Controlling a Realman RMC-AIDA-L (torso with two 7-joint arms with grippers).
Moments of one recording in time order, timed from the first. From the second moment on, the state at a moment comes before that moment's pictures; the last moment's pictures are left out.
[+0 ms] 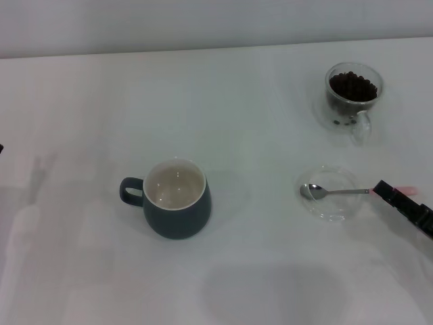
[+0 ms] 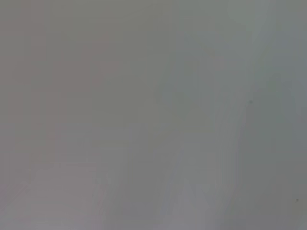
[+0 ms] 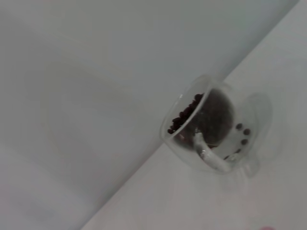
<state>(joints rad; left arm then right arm) -0.25 -2.08 -0.81 -0.20 -0.79 -1.32 2.82 0.14 2.00 -0.44 -0.01 1.55 1.40 -1.78</state>
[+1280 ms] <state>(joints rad) -0.25 -2.08 -0.81 -0.19 -0.80 -1.33 2.82 0.15 2.00 -0.43 -0.03 1.55 1.42 -1.77</state>
